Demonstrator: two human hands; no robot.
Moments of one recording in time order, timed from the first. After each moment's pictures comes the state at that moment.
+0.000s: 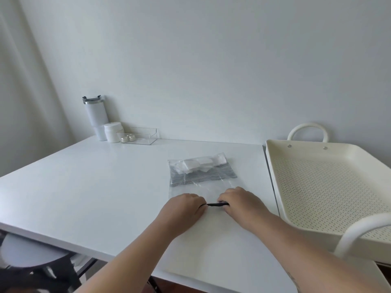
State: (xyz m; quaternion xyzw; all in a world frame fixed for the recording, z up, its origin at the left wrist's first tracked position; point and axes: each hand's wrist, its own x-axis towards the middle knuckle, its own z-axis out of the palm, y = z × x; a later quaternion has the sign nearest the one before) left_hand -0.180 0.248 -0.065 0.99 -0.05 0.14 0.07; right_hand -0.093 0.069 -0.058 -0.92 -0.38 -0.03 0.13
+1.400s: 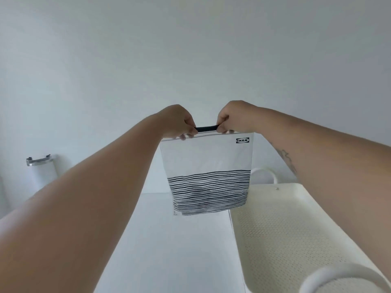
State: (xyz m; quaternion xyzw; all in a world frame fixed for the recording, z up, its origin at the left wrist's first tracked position) left_hand -0.045 0.190 0.262 0.96 -0.06 0.17 0.22; right_hand -0.001 -0.008 0.265 -0.92 -0.30 -0.13 0.21
